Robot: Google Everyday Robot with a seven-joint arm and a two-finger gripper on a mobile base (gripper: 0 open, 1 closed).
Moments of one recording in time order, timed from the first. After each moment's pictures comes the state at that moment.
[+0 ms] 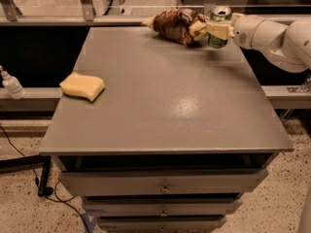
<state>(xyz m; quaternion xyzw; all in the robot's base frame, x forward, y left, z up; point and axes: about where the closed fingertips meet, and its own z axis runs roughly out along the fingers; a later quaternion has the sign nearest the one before) 0.802 -0.225 0.936 -0.28 0.67 0.18 0.66</state>
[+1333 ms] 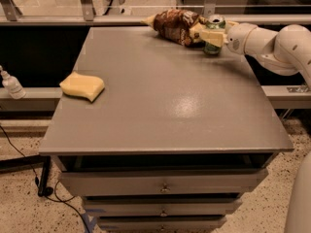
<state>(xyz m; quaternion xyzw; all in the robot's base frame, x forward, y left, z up) 0.816 -0.211 0.901 -0.28 0.69 0.20 0.64</state>
